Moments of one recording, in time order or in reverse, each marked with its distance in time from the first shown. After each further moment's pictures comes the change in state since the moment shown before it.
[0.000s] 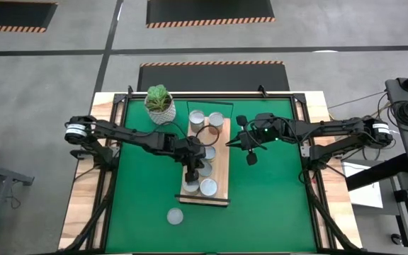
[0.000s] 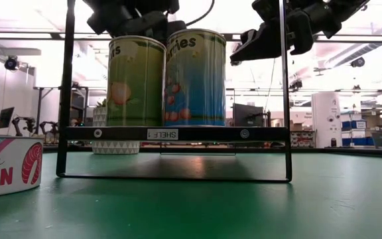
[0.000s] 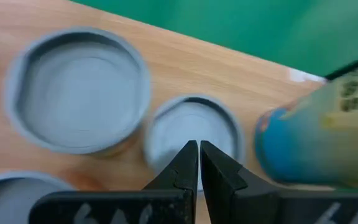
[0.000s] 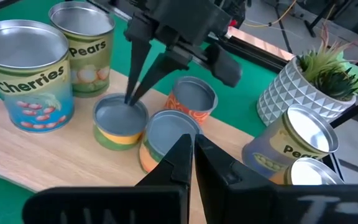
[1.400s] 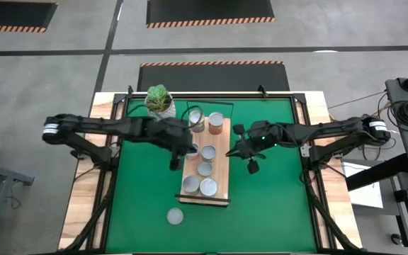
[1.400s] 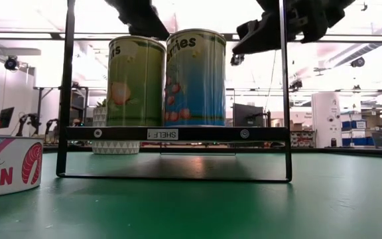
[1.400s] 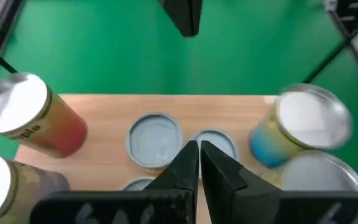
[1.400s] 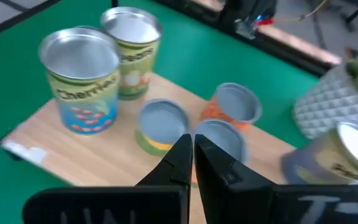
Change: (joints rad) left arm 0.036 -0.260 0.117 -0.235 -0.046 0.291; right arm 0.103 0.027 0.066 -0.108 0.009 0.028
